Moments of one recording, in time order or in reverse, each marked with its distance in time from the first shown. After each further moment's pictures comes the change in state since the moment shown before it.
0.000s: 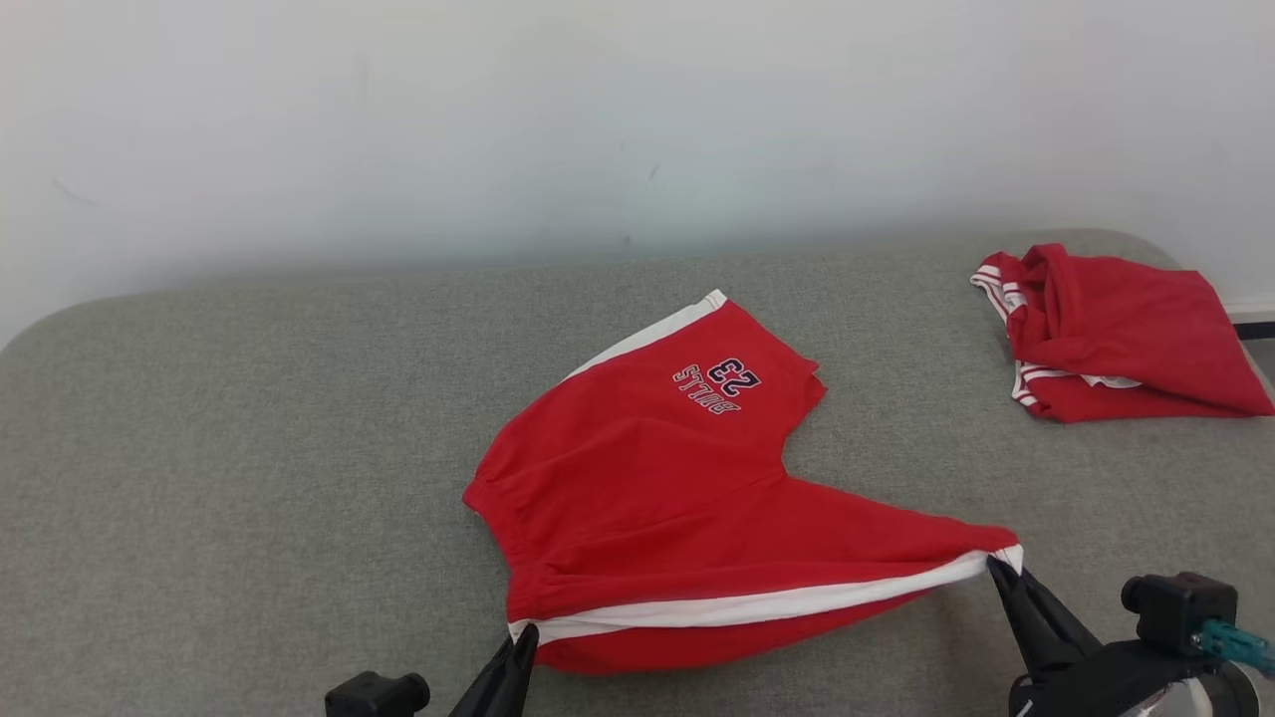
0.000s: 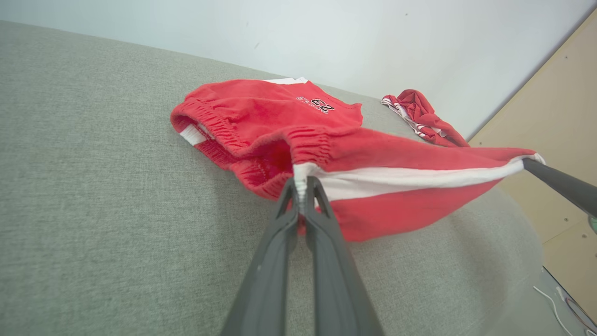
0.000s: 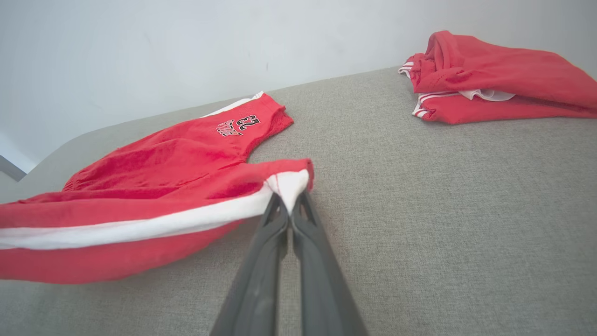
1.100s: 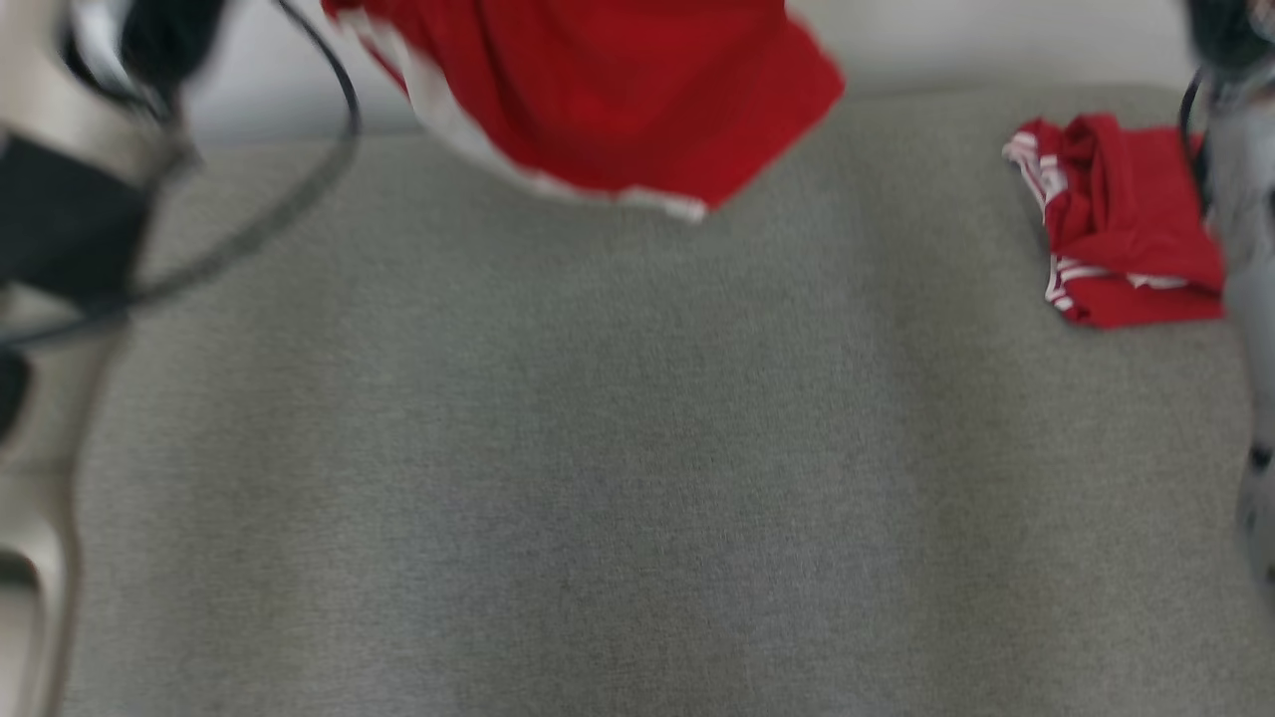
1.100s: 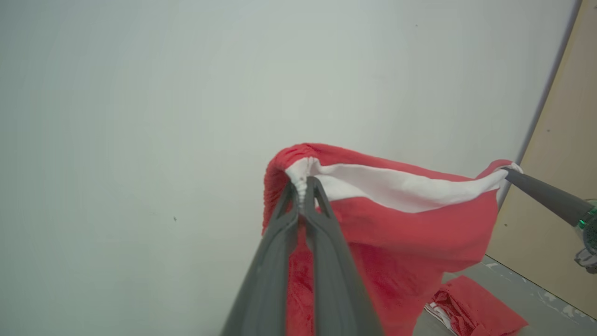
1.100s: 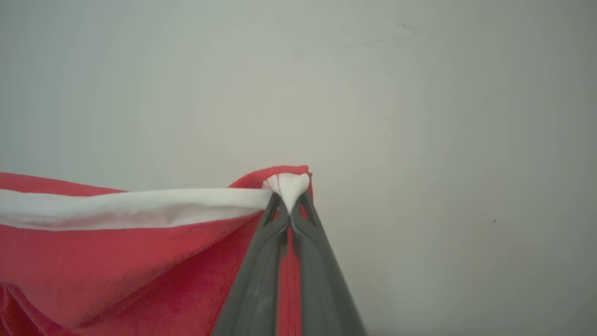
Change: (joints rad) left arm -1.281 0.058 0.057 0.317 -0.177 -0.072 0.425; right arm -1.343 0.001 0.137 0.547 0.055 0.000 0.169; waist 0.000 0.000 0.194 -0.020
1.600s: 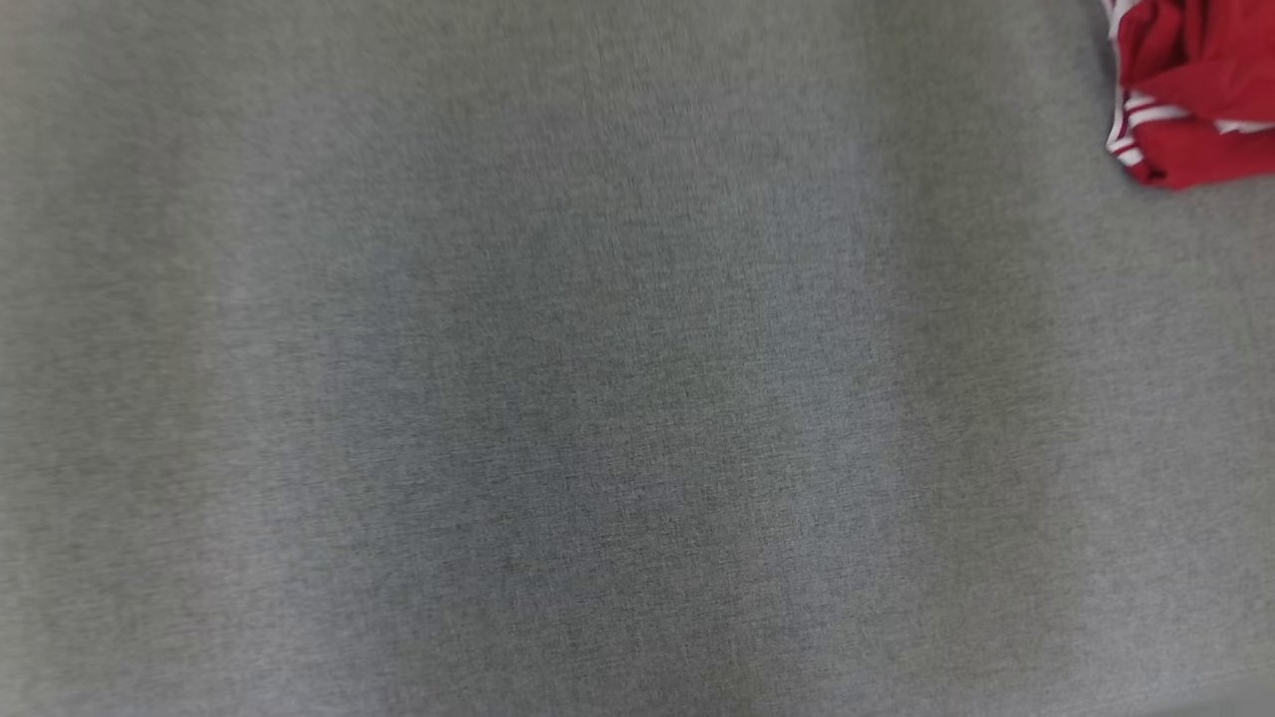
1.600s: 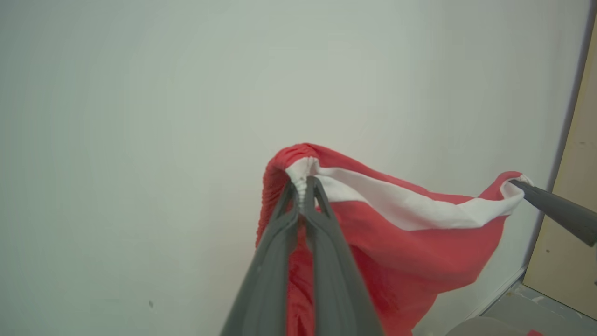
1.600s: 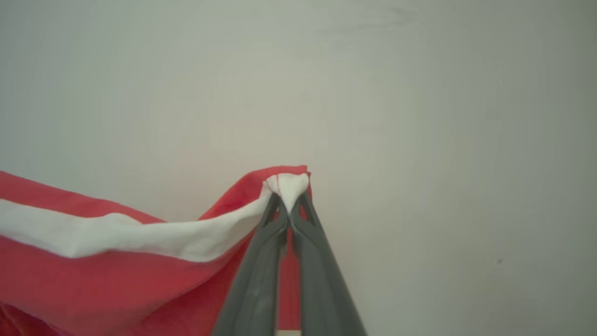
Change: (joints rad) left arm -0.525 -0.005 -0.143 0.241 0.019 0.000 -0.195; right arm -0.537 0.091 0.032 0.341 -0.109 0.000 -0.242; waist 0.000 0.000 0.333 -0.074
